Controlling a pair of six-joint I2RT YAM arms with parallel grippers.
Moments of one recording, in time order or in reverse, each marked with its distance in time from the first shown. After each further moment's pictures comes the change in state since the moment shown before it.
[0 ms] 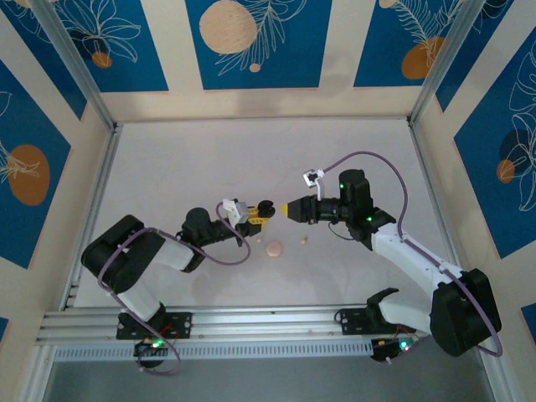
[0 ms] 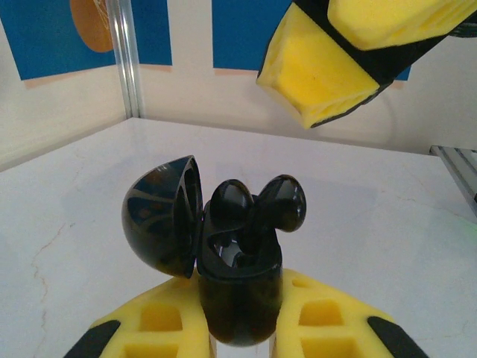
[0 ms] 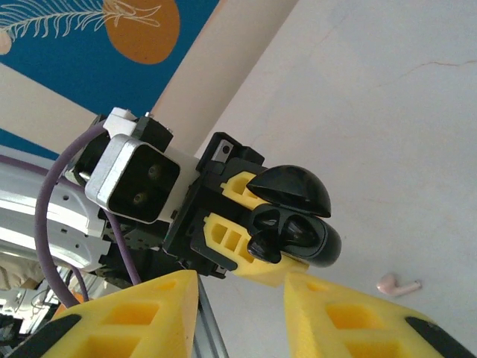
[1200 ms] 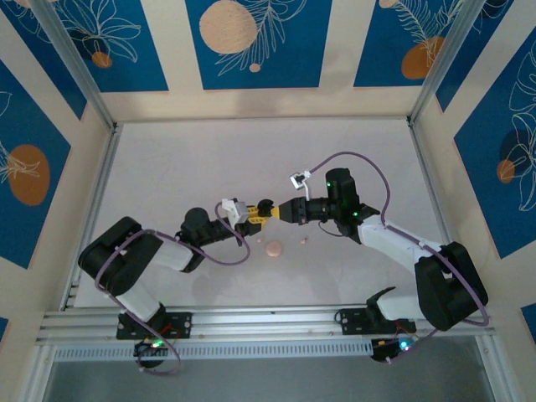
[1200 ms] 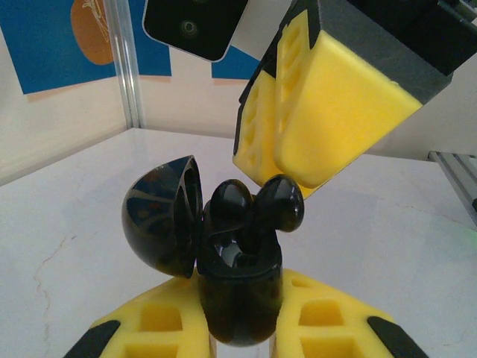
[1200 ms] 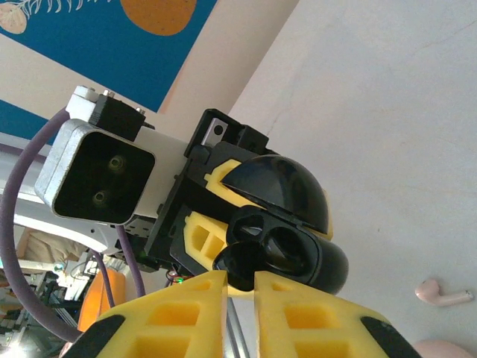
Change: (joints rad) left arm -0.003 -0.021 0.000 0.001 0.000 0.002; right arm 0.047 0.162 0.014 0.130 -0.080 0.046
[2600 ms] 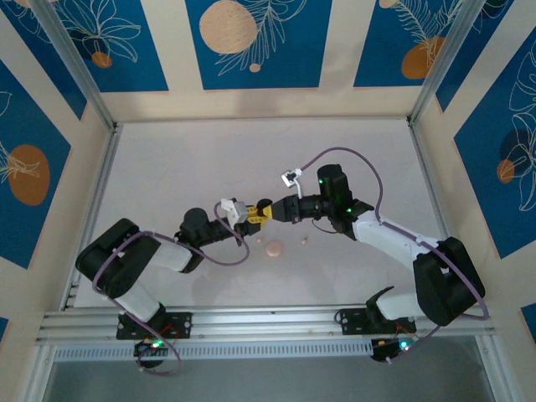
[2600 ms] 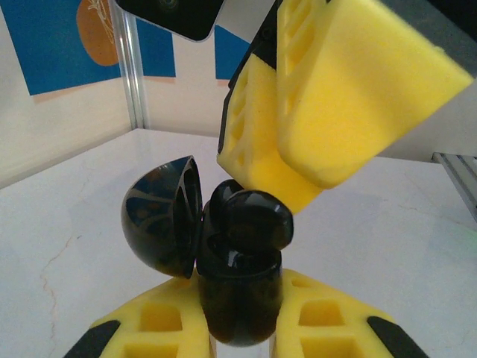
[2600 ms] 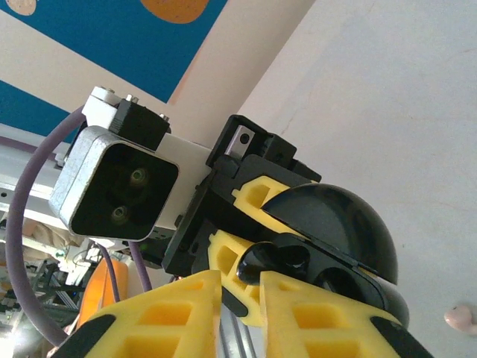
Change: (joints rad) left arm -0.001 -0.025 -0.006 -0.020 -0.015 0.001; right arm 0.060 0.033 0.075 -0.040 0.018 -0.021
